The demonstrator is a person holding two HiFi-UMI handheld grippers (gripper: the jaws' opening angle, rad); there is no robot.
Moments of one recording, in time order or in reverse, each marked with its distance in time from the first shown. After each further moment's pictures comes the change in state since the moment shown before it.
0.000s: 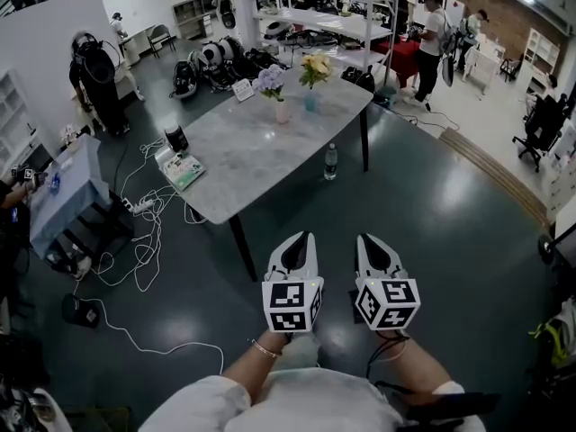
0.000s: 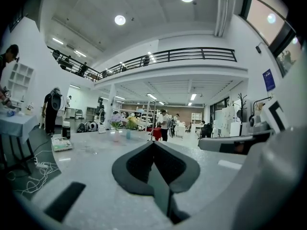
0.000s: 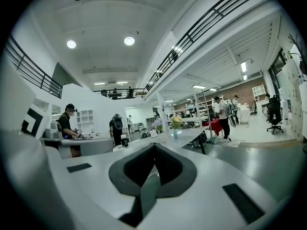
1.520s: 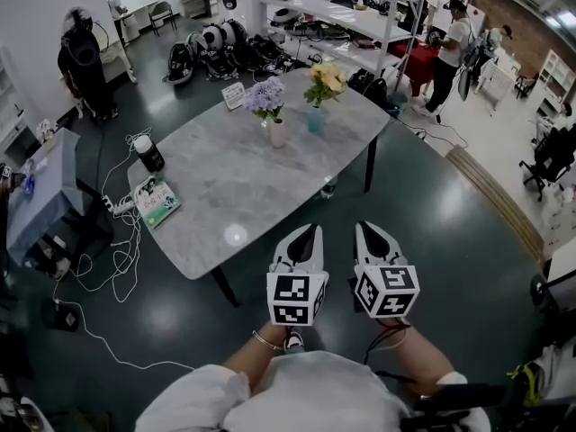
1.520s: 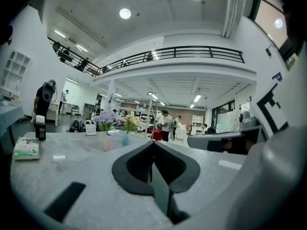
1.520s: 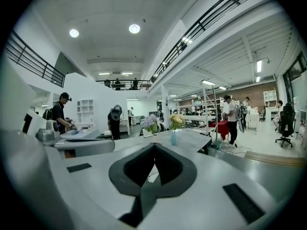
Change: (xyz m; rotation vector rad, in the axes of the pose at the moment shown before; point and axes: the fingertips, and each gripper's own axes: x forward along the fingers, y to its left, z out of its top) left arm 0.272 0.085 0.023 -0.050 -0.012 -0.019; right arm 0.281 -0.099 0.045 -0.098 0.078 0.048
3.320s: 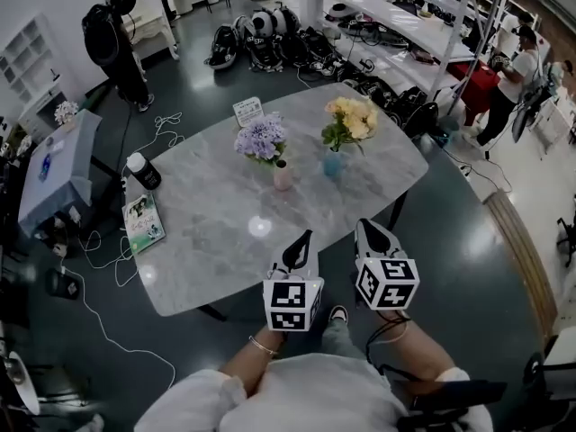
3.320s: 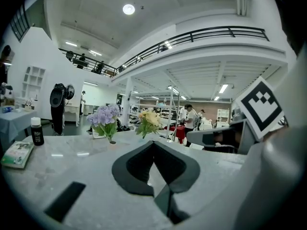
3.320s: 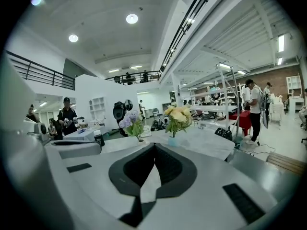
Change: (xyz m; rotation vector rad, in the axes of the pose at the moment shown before) left arm 0.246 0.087 0.009 -0.001 0.054 0.280; right arm 0.275 -0.140 0.030 0.010 0.109 0.220
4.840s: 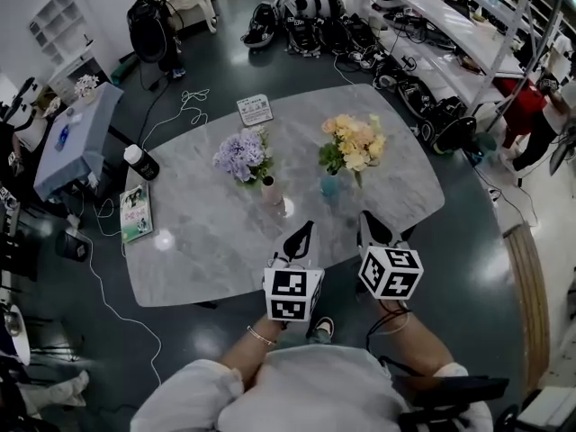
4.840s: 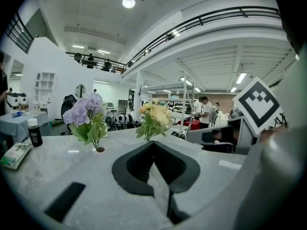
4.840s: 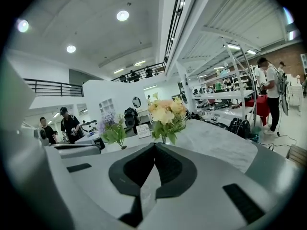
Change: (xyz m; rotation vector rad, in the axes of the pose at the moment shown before) left arm 0.153 -0.006 0.009 -0.002 0.073 0.191; right arm 0.130 -0.112 0.020 0.071 0.082 0.197
